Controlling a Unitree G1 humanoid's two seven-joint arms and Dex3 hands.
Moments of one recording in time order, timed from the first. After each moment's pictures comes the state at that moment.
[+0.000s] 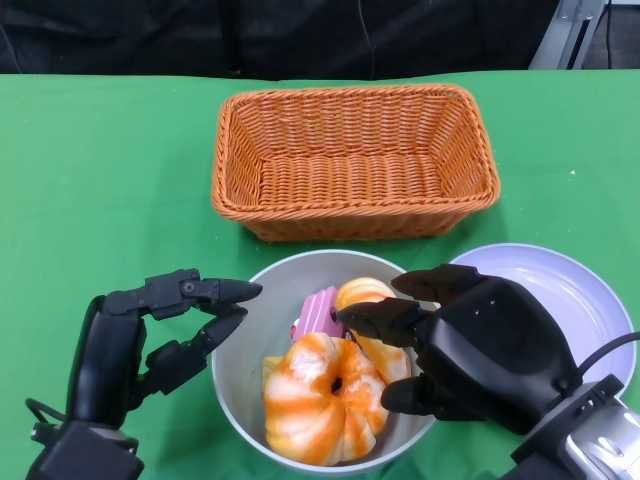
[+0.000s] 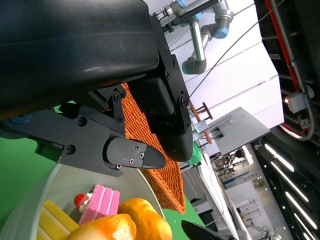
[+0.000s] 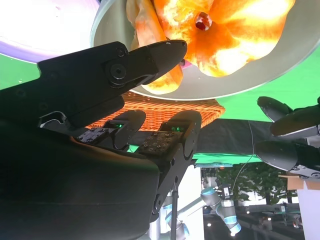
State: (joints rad) left arm -0.09 0.06 0.04 0.42 0.09 -0.84 -0.03; right arm -0.04 -0.25 0.38 -0.35 -1.06 -0.13 0.10
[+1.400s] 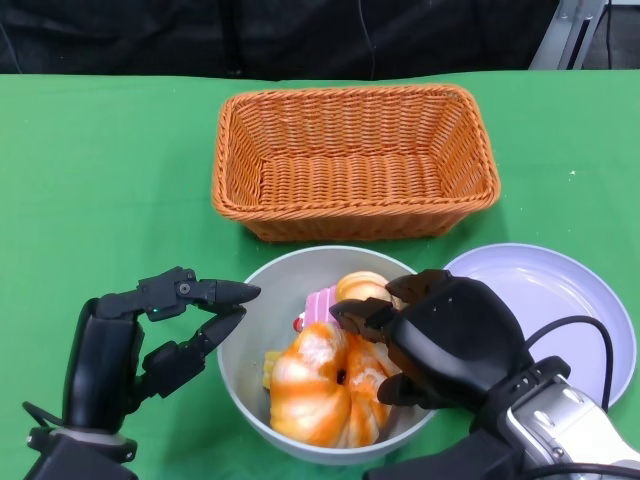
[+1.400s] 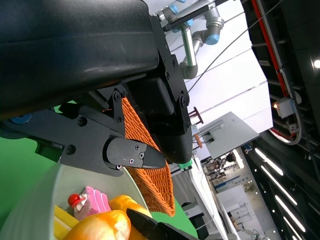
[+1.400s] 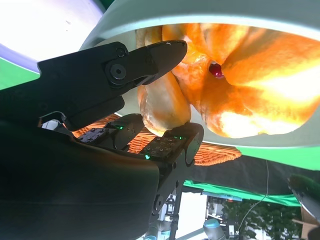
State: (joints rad) left arm -0.06 0.06 0.03 0.37 0.08 -0.86 -0.02; right arm -0.20 -0.24 0.53 -0.11 -1.19 0.01 0.09
